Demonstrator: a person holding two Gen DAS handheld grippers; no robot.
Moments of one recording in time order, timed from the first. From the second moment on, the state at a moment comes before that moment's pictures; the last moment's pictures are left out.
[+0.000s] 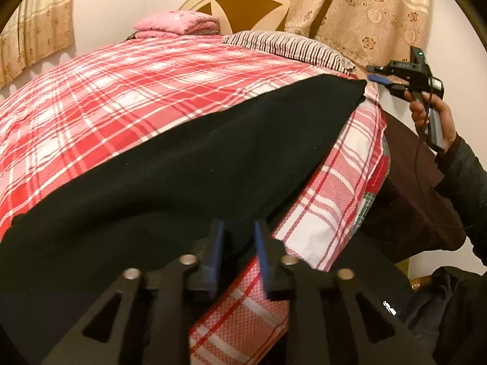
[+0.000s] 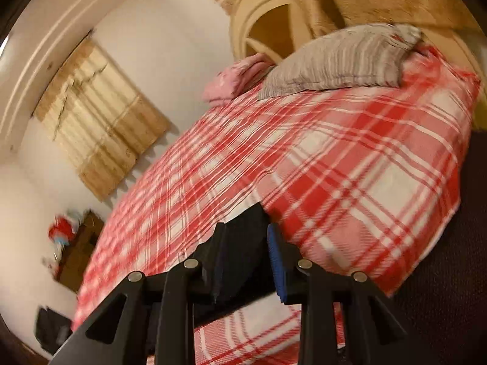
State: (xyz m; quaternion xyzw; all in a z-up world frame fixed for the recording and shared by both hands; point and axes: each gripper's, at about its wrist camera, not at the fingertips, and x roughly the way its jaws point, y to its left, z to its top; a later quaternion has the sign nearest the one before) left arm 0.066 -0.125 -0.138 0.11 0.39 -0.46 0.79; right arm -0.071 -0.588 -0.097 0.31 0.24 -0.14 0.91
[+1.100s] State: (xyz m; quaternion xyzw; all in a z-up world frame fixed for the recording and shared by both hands) left arm 0.081 -0.056 -0.144 0.05 0.39 -0.37 0.84; right arm -0.010 -0.452 -0.088 0.13 0.33 -0.09 0.93
